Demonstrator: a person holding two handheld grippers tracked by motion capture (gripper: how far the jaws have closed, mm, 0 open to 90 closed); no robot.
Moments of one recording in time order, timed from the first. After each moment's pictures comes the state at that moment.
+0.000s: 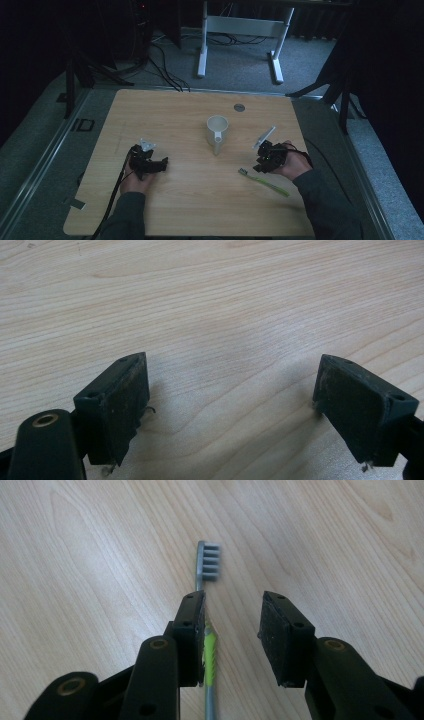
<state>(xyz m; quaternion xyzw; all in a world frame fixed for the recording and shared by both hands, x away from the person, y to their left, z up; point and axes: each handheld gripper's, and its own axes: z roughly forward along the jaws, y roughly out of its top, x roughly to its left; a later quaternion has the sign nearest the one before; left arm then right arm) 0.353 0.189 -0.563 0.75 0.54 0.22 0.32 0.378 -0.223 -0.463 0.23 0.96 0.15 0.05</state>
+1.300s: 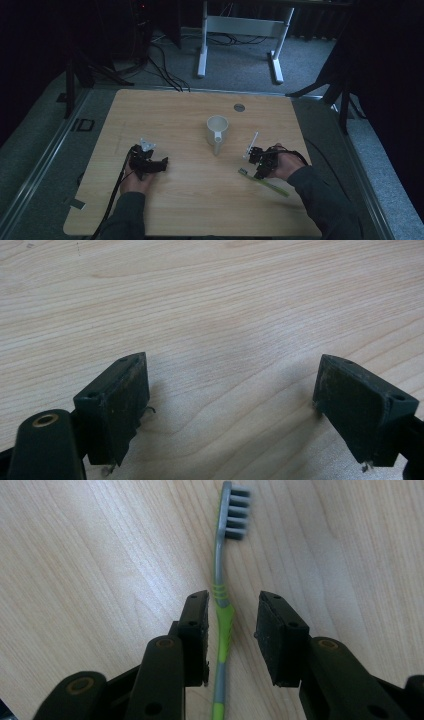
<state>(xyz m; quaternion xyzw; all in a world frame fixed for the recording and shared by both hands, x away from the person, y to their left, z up) 0.353 0.189 -0.563 0.75 0.53 0.22 0.32 0.381 -0.202 -0.485 0.20 0.98 0.02 0.02</state>
